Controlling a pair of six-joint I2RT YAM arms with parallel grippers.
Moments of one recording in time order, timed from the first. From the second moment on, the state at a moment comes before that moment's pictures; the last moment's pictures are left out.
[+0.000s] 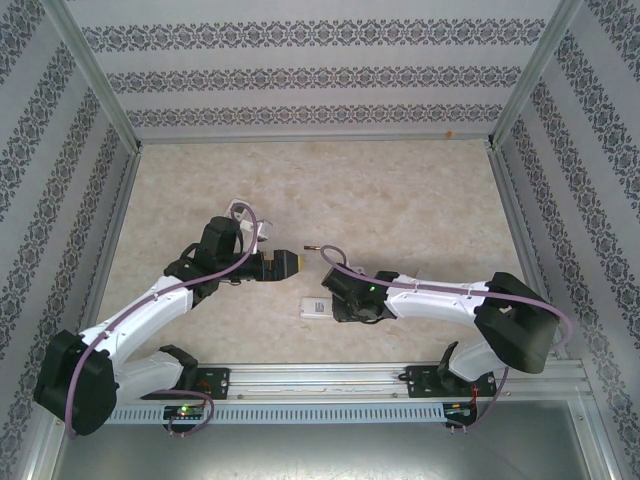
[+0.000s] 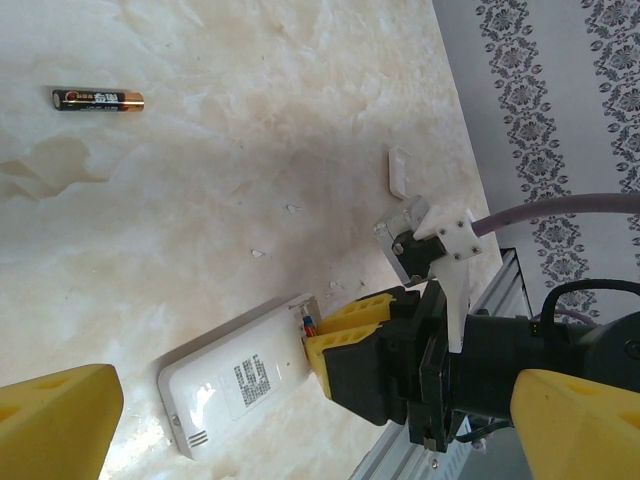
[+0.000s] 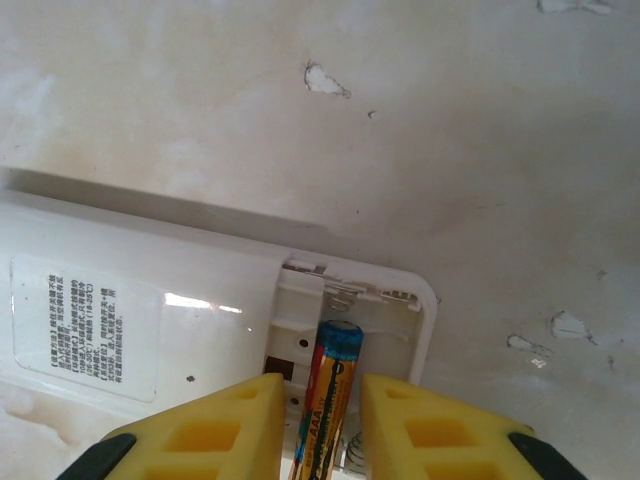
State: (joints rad) left arm -0.45 1.11 0.65 -0.20 0.61 -0.60; right arm 0.99 1.47 0.74 -0.51 0.07 0.94
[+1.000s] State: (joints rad) left arm -0.67 1.52 0.69 -0.31 0.53 -0.61; right arm 0.99 1.43 0.70 -0.48 0.06 0.97
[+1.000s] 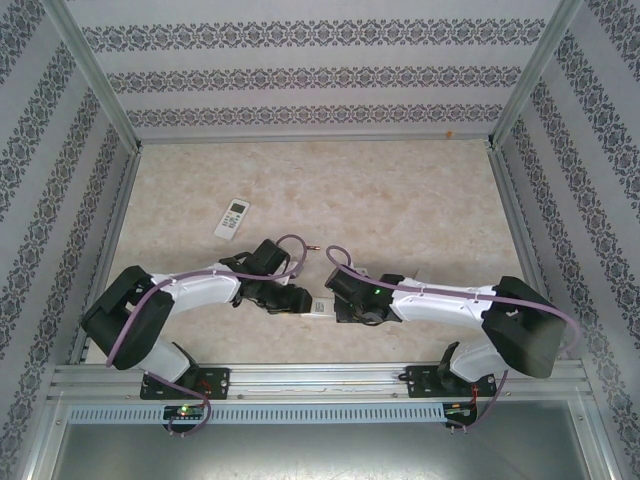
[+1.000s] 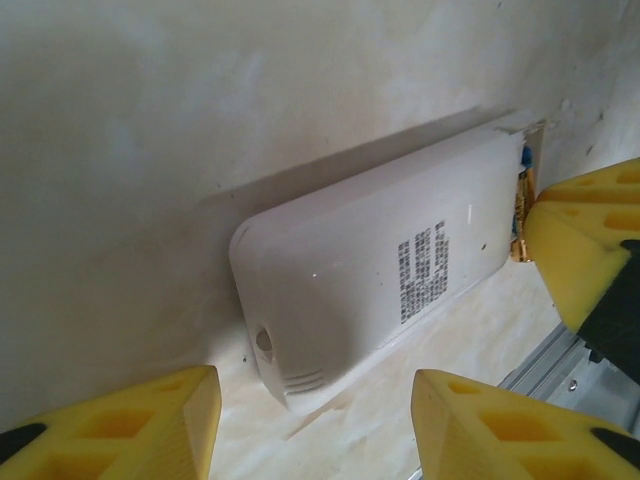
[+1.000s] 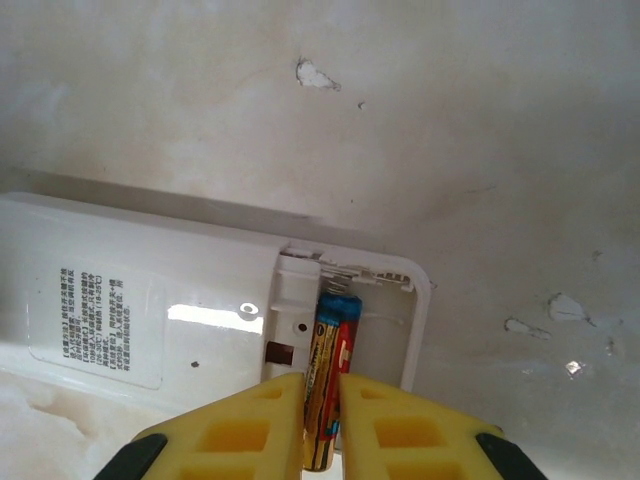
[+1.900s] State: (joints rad) left arm -0.68 1.48 0.70 -0.32 0.44 -0.64; right arm 1.02 1.30 0.67 -0.45 0.22 0.93
